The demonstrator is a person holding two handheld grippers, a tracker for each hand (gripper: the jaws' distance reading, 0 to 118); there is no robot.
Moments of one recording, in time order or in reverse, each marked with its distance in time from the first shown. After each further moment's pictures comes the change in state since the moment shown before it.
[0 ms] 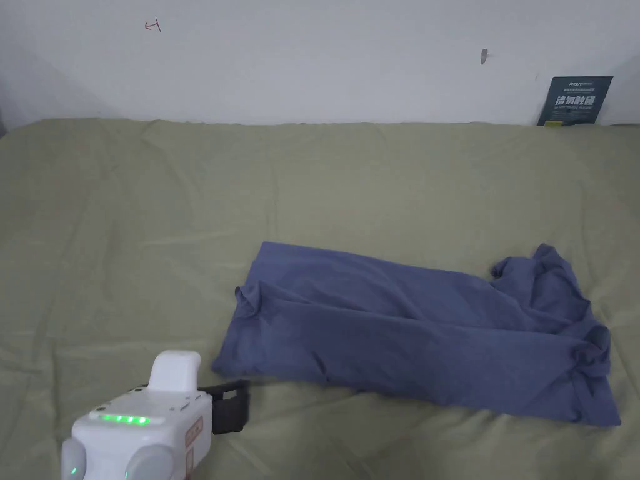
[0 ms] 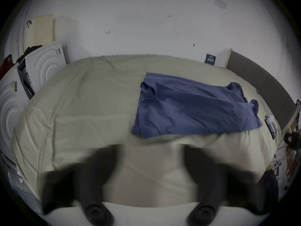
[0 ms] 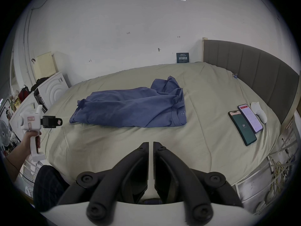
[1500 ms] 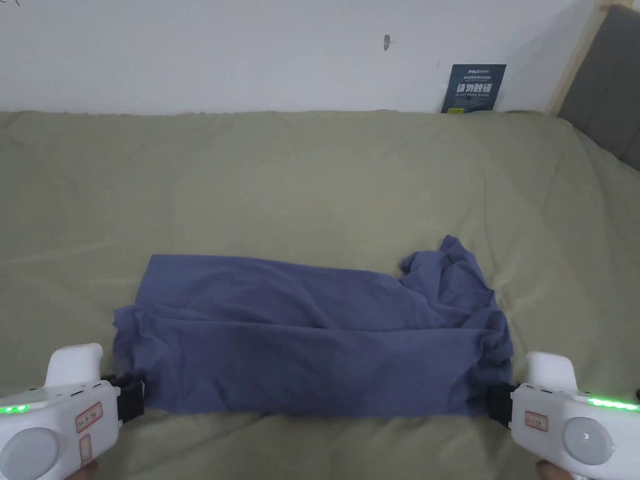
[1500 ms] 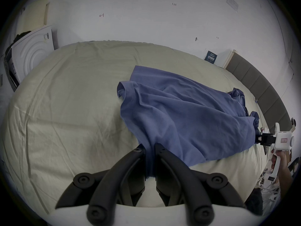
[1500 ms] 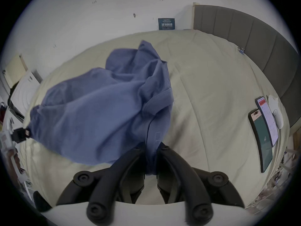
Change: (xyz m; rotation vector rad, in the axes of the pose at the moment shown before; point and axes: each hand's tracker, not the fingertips) left arm 0.016 0.040 -0.052 -0.066 -0.102 0.083; right arm 0.059 0.070 -0.185 -0.271 -0.132 -0.106
